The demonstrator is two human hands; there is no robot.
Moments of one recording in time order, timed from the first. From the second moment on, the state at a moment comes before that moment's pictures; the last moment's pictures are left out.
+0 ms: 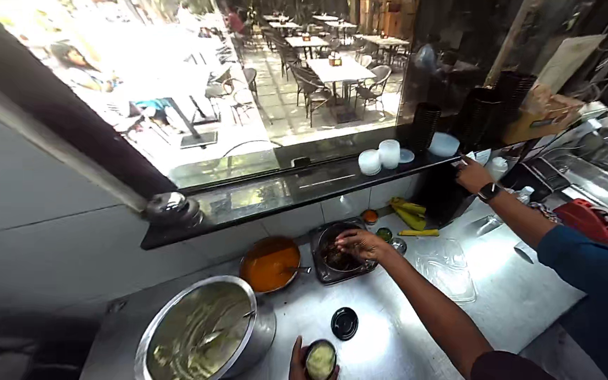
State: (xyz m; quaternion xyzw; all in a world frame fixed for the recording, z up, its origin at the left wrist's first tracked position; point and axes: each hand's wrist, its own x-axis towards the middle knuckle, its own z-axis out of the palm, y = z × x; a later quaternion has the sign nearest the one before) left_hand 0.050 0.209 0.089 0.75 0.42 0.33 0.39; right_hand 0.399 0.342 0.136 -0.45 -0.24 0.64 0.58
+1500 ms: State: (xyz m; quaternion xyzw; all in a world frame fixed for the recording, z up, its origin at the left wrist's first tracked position) left_hand 0.164 0.307 0.116 0.78 0.38 0.36 0.35; right_hand 0.324 0.294 0.223 -0.66 -0.66 0.30 0.19
